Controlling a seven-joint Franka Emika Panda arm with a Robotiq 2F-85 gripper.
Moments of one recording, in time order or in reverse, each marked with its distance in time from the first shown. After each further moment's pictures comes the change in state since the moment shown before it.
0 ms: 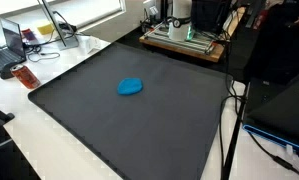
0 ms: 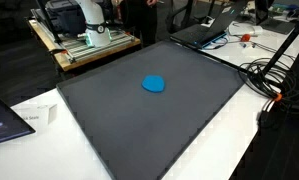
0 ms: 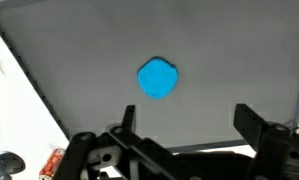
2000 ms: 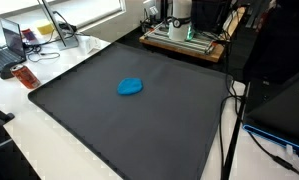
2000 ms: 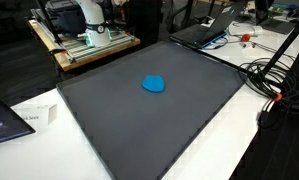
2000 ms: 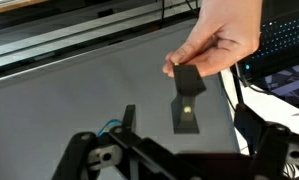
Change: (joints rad) arm 0.029 0.136 -0.104 0.356 0.306 -0.504 -0.016
